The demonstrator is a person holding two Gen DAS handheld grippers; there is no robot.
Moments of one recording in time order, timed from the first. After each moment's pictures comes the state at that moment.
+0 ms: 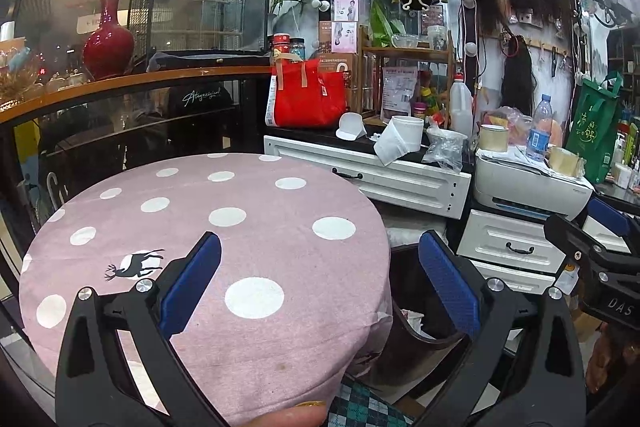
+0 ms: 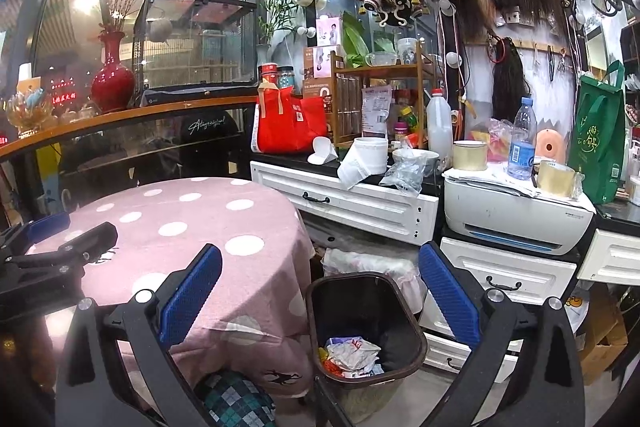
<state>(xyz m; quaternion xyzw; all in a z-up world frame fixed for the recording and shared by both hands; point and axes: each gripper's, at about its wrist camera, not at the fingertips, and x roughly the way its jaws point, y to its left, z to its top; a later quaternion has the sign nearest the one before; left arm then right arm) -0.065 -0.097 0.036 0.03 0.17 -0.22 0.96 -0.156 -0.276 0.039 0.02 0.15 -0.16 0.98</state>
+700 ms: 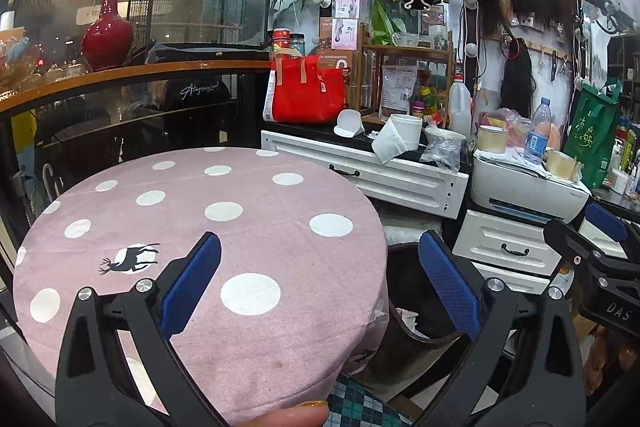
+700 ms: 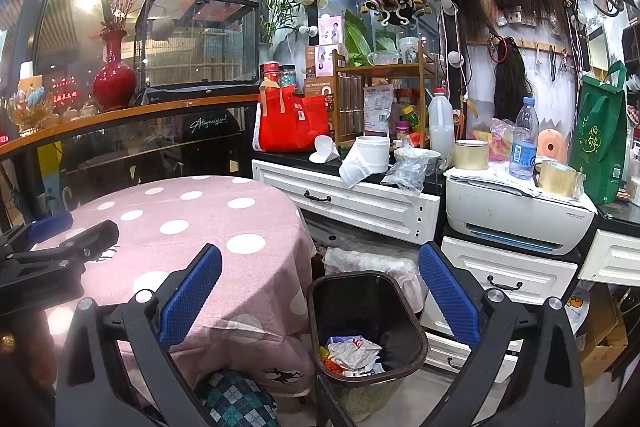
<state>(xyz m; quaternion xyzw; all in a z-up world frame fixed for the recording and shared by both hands) -0.061 -0.096 0.035 0.02 0.18 -0.23 0.96 -0.156 -0.273 0.038 0.02 0.15 -0.16 0.98</state>
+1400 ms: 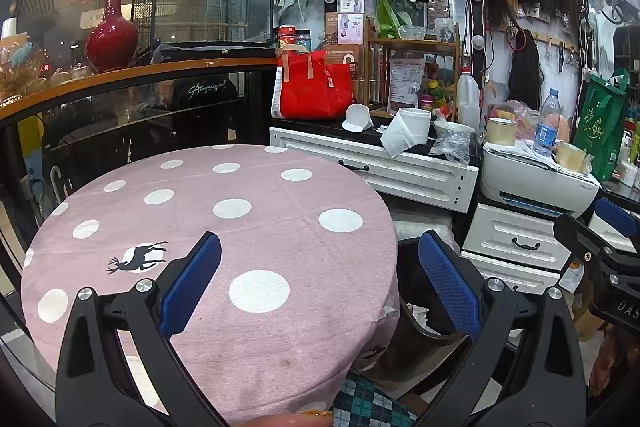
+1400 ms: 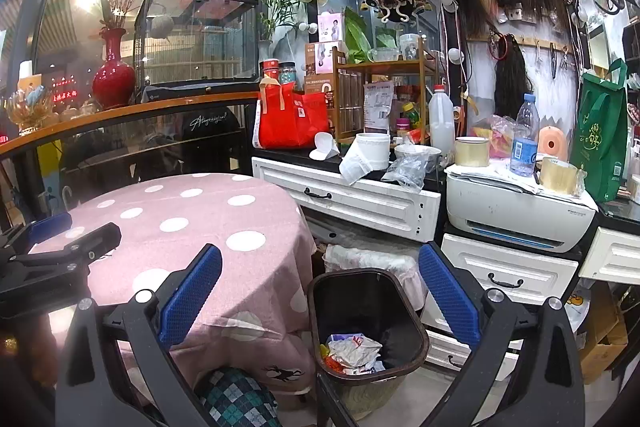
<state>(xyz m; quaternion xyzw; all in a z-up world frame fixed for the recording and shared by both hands) -0.057 -0.100 0.031 0.04 0.18 -0.21 0.96 -0.156 -0.271 0.035 0.02 0.16 -0.16 0.97</state>
